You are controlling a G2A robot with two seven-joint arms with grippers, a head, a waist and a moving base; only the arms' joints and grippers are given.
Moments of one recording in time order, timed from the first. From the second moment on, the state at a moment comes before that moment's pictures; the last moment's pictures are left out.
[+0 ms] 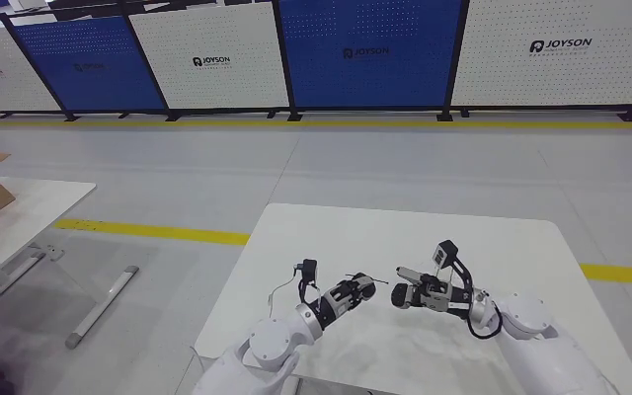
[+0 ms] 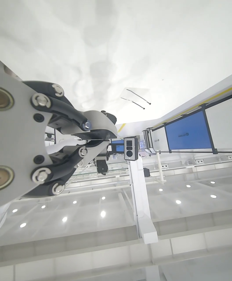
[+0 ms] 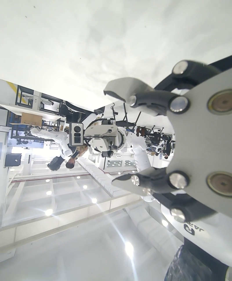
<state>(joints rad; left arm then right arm) 1.48 -1.19 -1.11 -1.70 -0.29 -0.03 -0.27 -0.98 -1.17 0.95 -1.08 0.62 -0.20 1.11</state>
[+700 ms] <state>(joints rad) 1.45 -1.18 -1.16 -1.65 -0.40 -0.01 -0.51 -0.99 -1.17 0.97 -1.08 0.64 -0.21 1.11</state>
